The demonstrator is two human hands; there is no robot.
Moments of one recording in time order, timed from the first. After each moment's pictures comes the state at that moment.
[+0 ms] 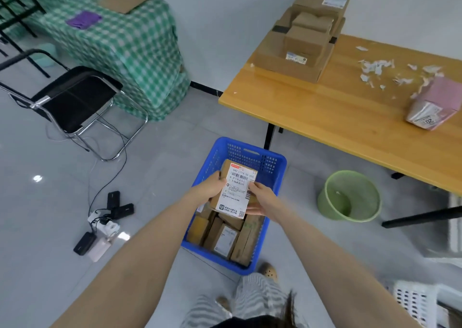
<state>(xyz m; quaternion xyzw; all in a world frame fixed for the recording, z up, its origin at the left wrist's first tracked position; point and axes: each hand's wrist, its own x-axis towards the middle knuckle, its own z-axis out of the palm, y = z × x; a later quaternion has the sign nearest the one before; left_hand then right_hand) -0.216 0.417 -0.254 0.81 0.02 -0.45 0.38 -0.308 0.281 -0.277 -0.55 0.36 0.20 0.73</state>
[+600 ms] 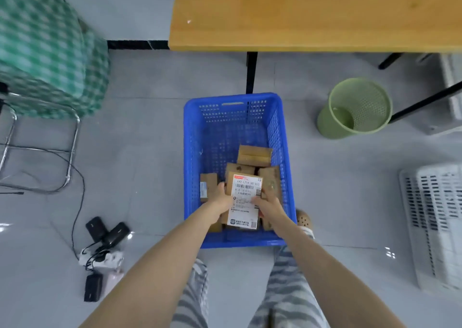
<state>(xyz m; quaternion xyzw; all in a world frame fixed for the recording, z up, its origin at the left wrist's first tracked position) -0.160 0.464 -0.448 0.78 -0.02 -0.59 0.20 -0.287 0.387 -0.478 -0.47 0.56 0.11 0.67</state>
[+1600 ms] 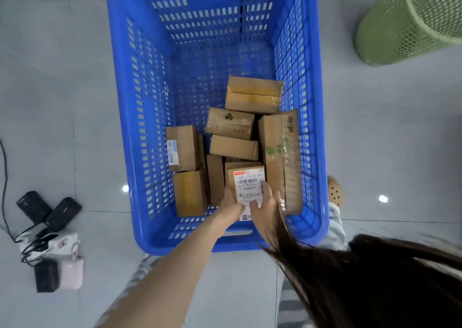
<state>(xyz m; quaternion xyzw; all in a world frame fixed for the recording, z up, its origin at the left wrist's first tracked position) -0.242 0.489 -0.733 0.72 0.09 -0.67 0.18 -0.326 0.440 -0.725 -0.62 0.58 0.19 0.49</state>
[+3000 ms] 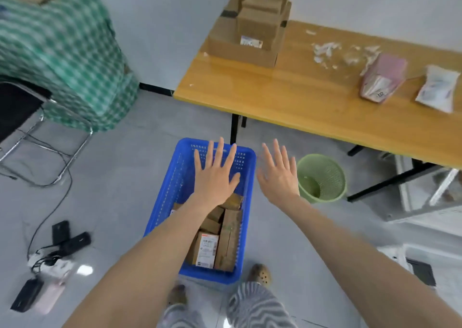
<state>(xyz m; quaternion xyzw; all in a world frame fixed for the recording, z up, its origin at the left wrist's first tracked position) -0.232 0.358 -0.289 0.92 -0.39 -0.07 0.01 -0.333 0.225 -0.276 -0.95 0.28 0.02 0.12</state>
